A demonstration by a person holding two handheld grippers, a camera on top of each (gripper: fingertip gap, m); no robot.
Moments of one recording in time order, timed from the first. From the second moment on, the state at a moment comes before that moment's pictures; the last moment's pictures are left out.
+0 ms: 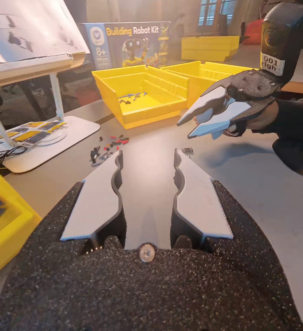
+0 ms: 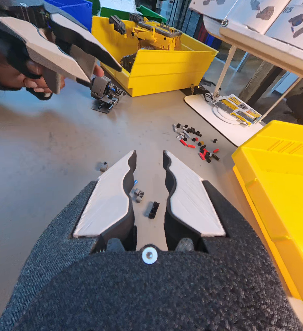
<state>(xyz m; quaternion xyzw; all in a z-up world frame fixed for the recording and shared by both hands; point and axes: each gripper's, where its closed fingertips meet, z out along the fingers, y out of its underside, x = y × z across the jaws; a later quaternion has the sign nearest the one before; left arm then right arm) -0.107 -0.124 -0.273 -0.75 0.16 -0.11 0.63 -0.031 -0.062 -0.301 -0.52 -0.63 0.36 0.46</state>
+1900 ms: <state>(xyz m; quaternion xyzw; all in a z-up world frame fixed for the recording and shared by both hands) -0.138 -0.116 -0.278 -0.76 0.13 -0.08 0.63 -0.055 -0.059 -0.314 -0.50 -0.65 0.34 0.46</state>
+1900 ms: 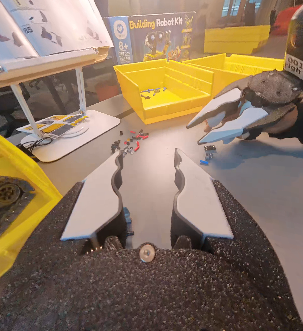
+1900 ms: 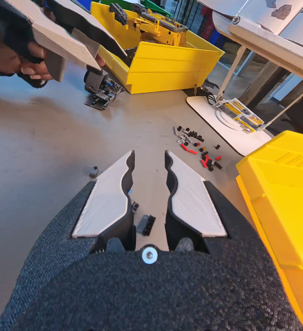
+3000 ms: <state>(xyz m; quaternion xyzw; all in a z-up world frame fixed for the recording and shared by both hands) -0.140 -0.117 -0.282 -0.76 0.11 -0.10 0.63 -0.001 -0.045 -0.357 -0.56 -0.71 0.30 0.28</state>
